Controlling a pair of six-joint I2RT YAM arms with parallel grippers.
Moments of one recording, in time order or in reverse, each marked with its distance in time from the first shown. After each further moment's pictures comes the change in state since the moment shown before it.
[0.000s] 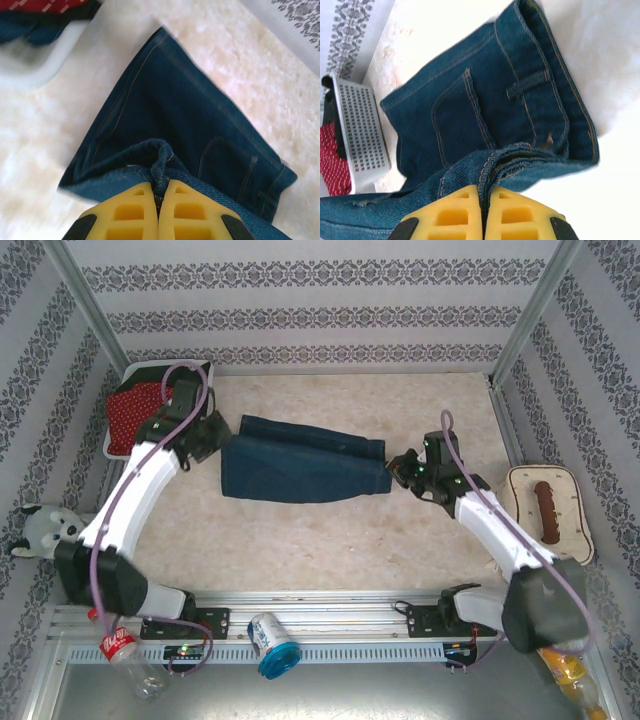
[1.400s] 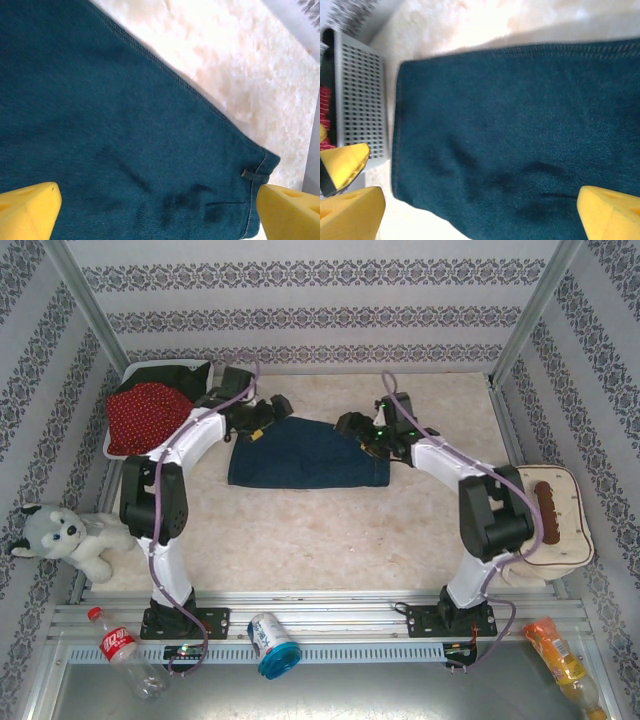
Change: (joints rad) left arm -0.063 0.461 0.151 0.294 0.340 -0.008; right arm 0.111 0.533 0.391 0.124 -0.092 -0.169
